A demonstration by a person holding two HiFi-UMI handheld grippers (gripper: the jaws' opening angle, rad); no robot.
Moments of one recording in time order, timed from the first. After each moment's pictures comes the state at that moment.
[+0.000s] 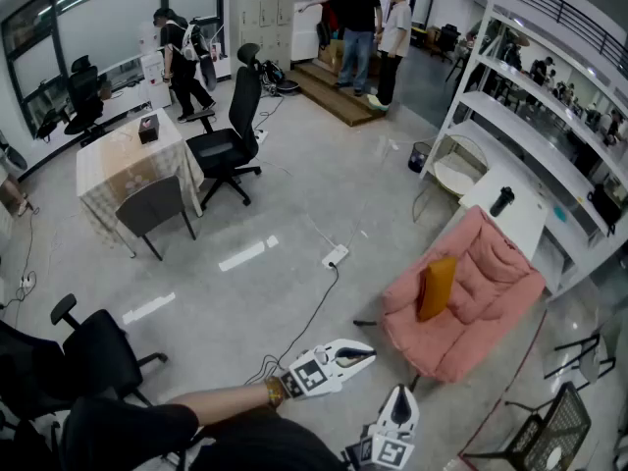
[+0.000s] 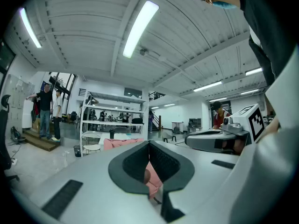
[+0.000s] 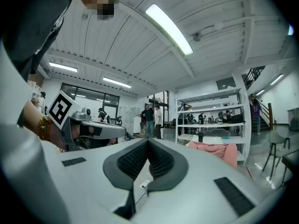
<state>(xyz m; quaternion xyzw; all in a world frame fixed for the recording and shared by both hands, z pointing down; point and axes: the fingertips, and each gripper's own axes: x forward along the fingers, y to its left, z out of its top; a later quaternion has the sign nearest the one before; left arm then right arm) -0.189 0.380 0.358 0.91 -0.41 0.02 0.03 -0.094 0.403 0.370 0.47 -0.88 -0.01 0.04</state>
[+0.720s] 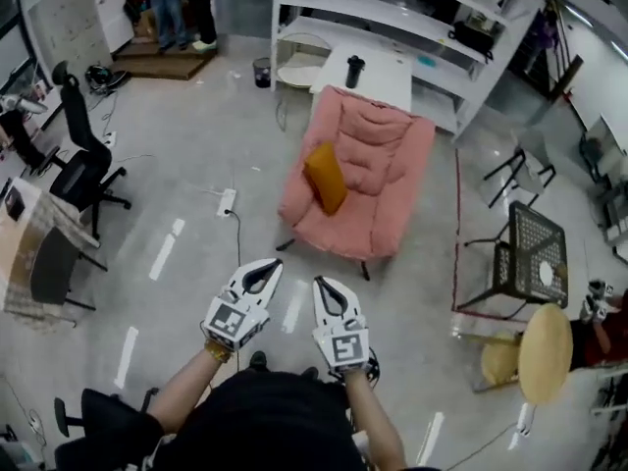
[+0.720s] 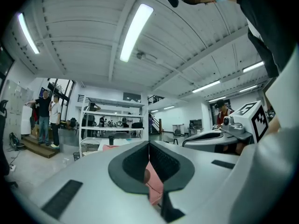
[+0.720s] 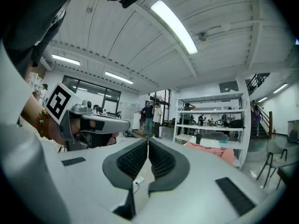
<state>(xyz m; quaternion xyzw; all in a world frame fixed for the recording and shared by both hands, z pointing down) -0.175 0.348 0.350 0.90 -0.43 -0.01 -0.01 -0.099 0.366 0.381 0.45 -0.89 -0.06 0.07</state>
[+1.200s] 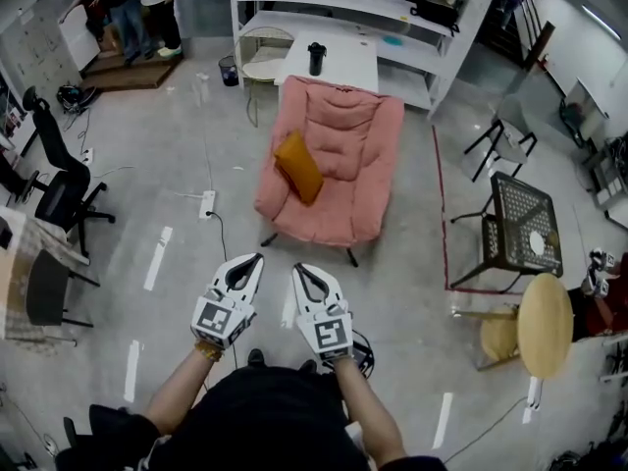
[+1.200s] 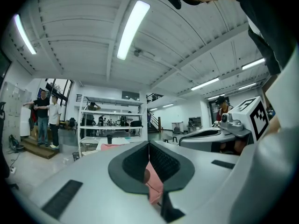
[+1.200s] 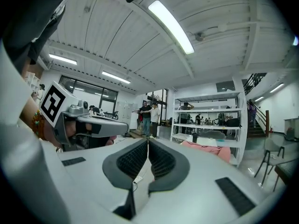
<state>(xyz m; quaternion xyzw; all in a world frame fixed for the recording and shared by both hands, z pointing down) -0.130 0.342 0.363 0.91 -0.42 0.03 0.00 -0.059 0.357 0.386 0.48 -0.88 -0.04 0.06</state>
